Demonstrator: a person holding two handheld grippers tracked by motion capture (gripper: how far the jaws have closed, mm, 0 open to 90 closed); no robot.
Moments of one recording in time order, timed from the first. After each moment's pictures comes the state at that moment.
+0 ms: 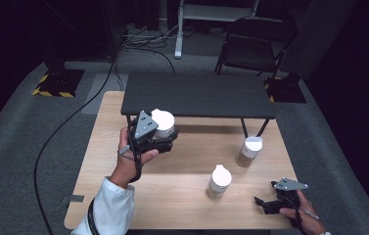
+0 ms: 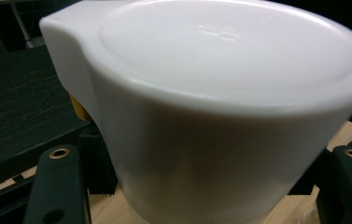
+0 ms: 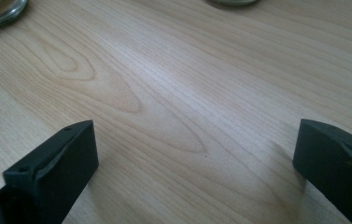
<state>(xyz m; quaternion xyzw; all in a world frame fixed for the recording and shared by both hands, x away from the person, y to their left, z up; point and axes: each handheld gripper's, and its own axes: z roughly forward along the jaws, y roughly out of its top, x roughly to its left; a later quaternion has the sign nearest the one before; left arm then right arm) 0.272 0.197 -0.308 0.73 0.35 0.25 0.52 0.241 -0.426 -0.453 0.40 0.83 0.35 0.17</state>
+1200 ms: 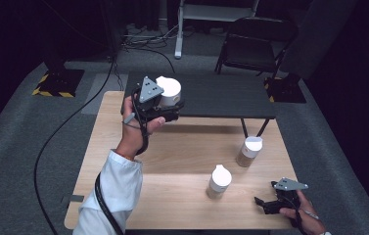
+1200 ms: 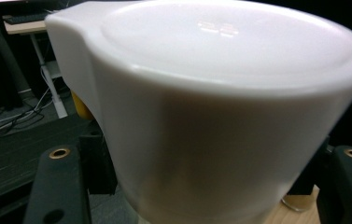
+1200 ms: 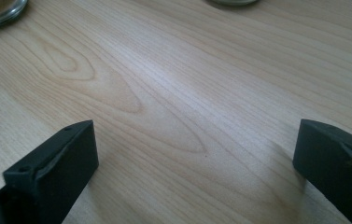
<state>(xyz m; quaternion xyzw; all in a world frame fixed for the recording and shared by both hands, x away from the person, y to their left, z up) 0.311 0.183 -0.253 0.71 0.35 0.27 0.54 0.241 -0.426 -0.453 0.40 0.83 0.35 0.17</state>
